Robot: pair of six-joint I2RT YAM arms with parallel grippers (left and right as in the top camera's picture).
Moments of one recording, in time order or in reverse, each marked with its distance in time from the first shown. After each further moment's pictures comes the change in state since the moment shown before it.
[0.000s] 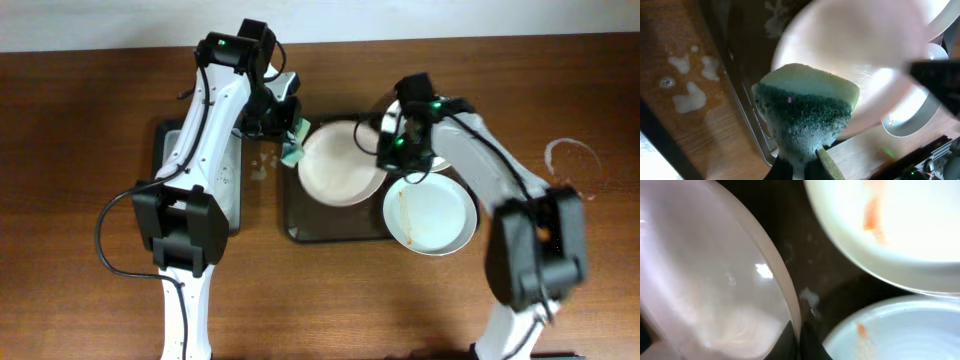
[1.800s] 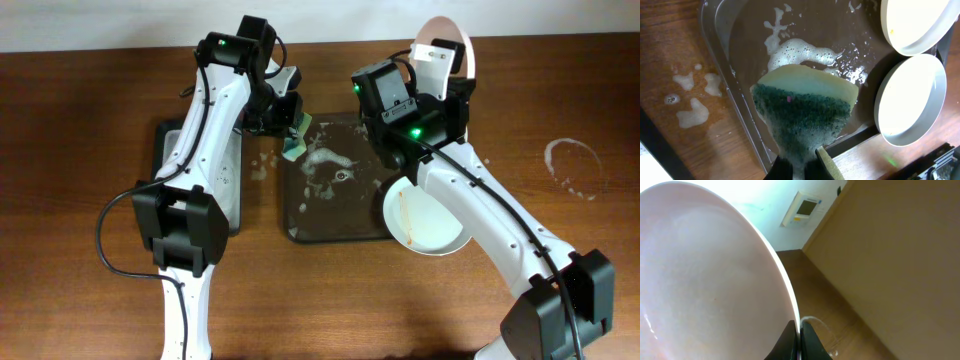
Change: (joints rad) left arm 0.000 0.000 0.000 0.055 0.000 0.000; right arm 0.240 -0.201 0.002 0.291 1.485 -0.114
